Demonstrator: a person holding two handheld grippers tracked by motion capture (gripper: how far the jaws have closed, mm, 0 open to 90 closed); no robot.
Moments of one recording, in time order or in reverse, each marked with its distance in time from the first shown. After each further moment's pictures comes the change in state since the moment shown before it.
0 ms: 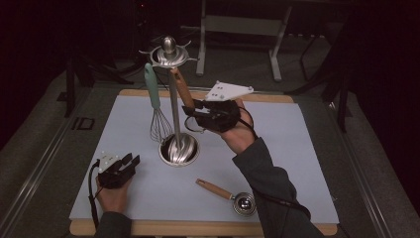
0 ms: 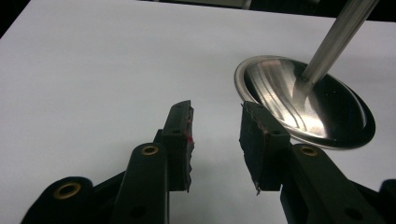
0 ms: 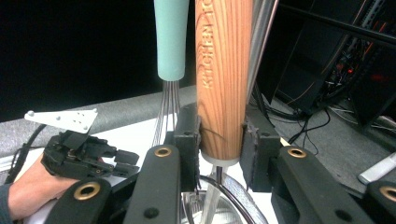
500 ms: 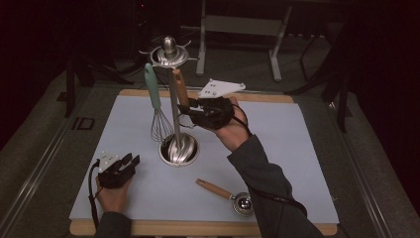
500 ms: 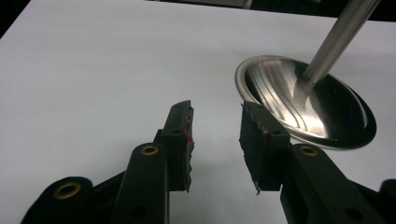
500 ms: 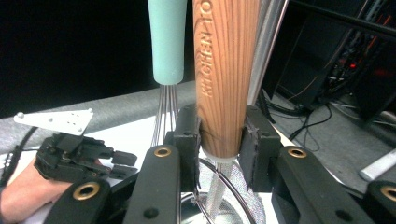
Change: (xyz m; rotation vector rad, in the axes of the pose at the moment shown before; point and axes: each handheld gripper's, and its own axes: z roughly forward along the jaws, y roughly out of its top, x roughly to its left) left arm 0.000 0.000 0.000 0.003 0.002 -0.002; right arm 0.000 0.004 0.015 0.023 0.004 0.016
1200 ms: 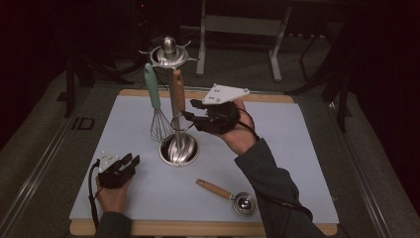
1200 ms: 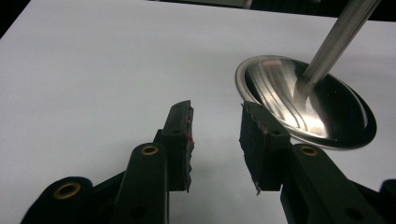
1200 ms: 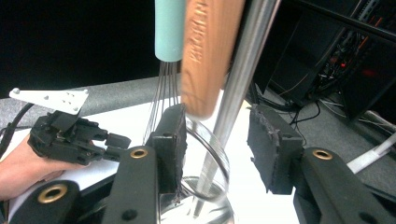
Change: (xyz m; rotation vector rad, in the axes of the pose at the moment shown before) left arm 0.000 0.000 0.000 0.001 0.001 0.000; right arm 0.002 -0.007 -0.016 0.033 -0.030 -0.061
